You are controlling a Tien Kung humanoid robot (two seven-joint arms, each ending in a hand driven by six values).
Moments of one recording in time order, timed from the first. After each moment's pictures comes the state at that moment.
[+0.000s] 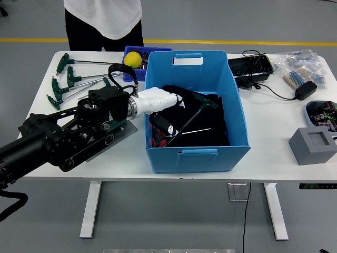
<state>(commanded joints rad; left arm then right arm) -0.92 0.19 -0.50 -1.04 1.87 -0.18 0.02 0.18 -0.22 0.64 0.23 -0.39 -0.23 -0.23</state>
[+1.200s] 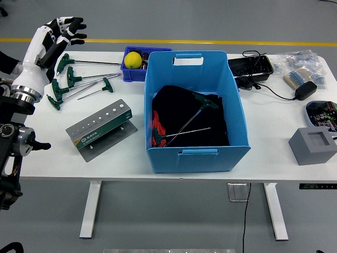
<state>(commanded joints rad) -0.30 0.10 -1.57 -1.42 1.23 -0.01 -0.03 0.18 -0.20 0.55 0.24 -0.26 -0.25 -0.19</state>
